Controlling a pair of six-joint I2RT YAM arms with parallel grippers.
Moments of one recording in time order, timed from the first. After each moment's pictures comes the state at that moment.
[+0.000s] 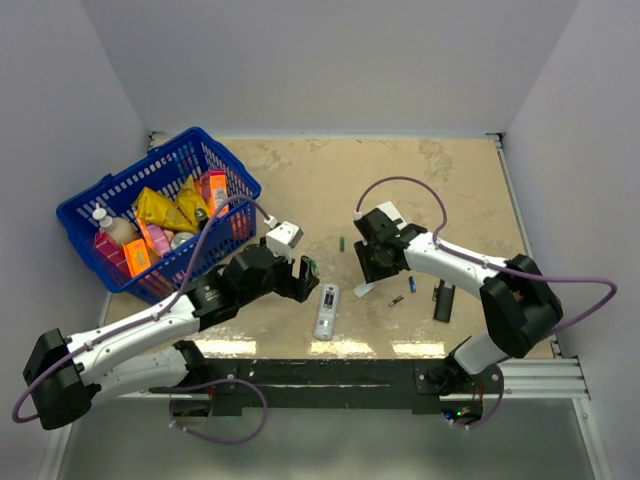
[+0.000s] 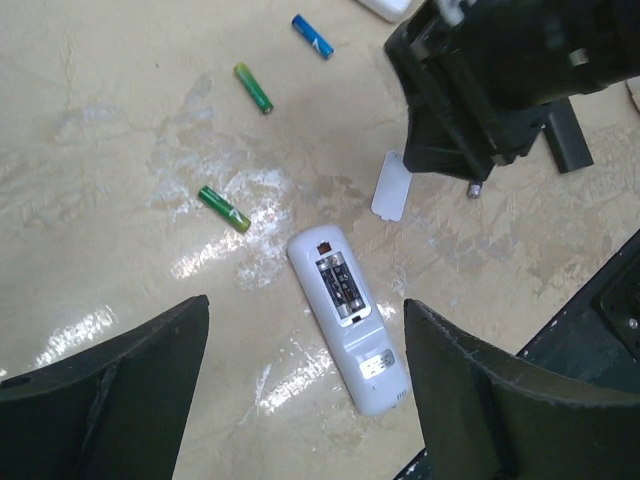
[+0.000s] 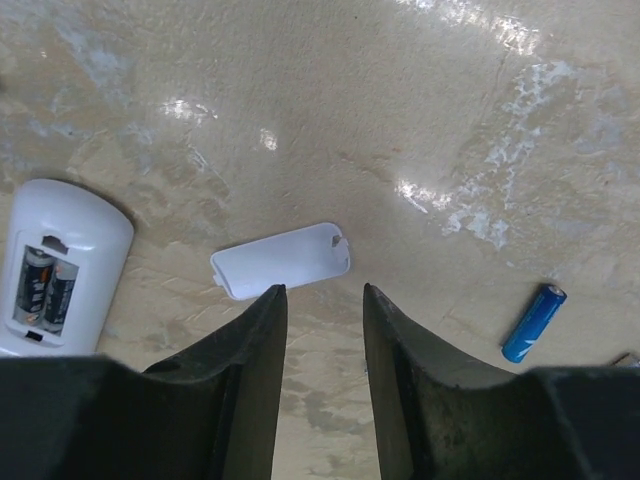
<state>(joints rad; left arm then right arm) -0.92 1.00 0.65 -0.18 -0.14 -0.42 0.66 1.52 0.95 -0.60 0.11 0.33</state>
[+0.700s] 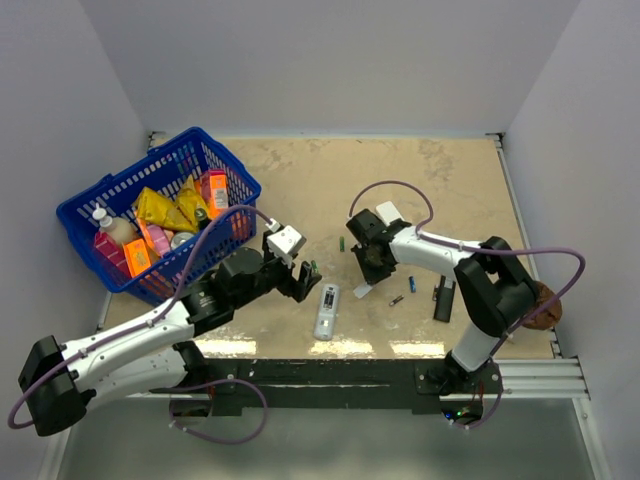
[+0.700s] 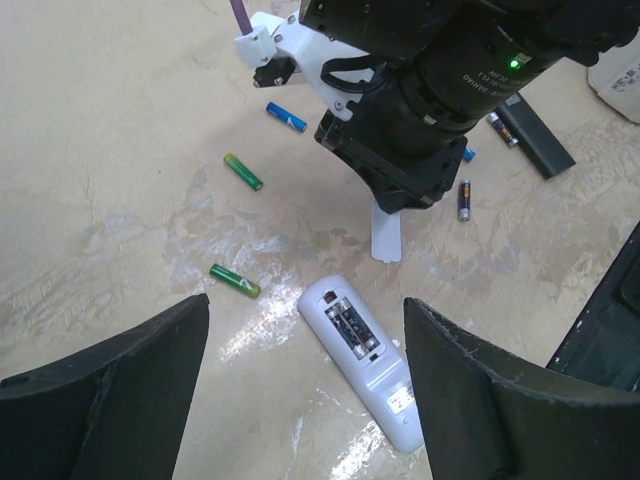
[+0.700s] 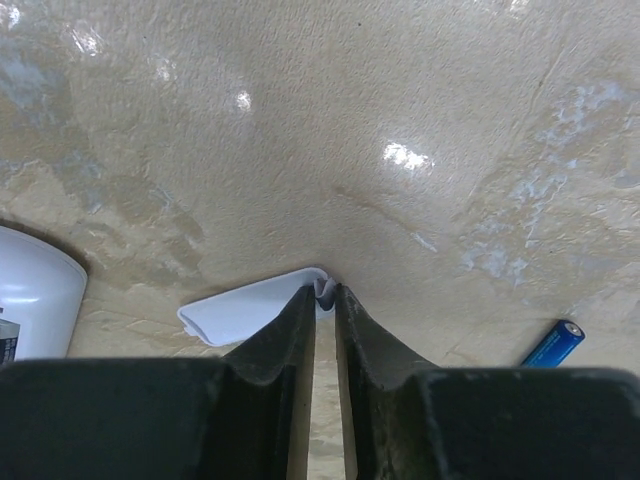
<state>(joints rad) -0.92 0.92 0.59 0.00 -0.09 -0.15 0.66 1.70 1.01 -0.61 0.12 0.31</state>
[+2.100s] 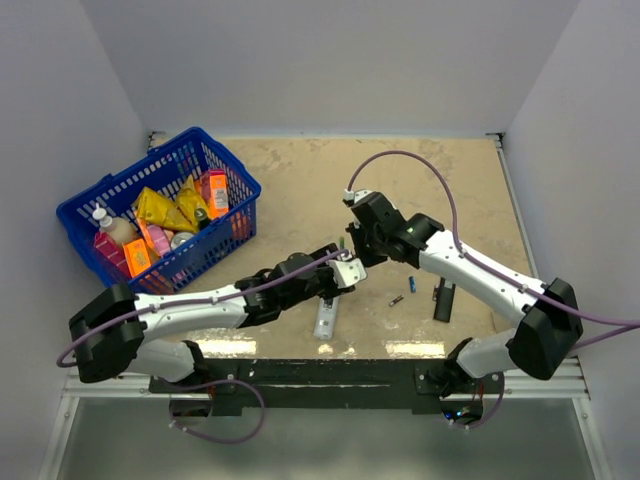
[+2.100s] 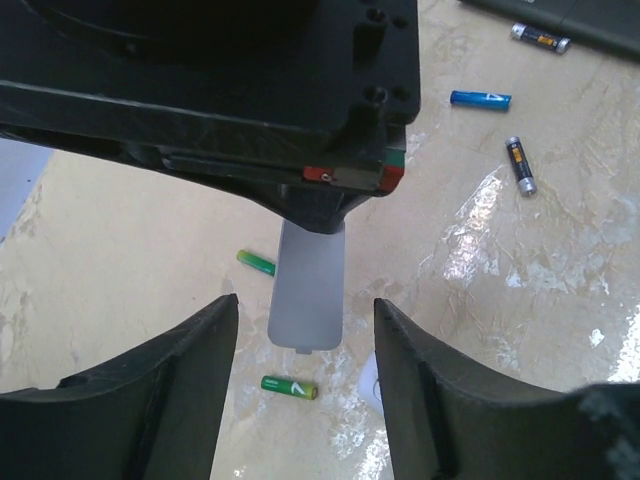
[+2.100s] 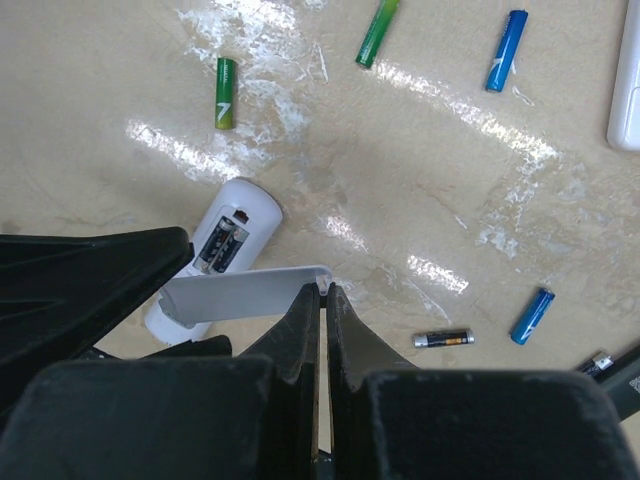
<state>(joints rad) -1.09 1.33 0.70 0.29 -0.17 0.38 0.75 1.40 1.16 -0.73 0.11 0.34</state>
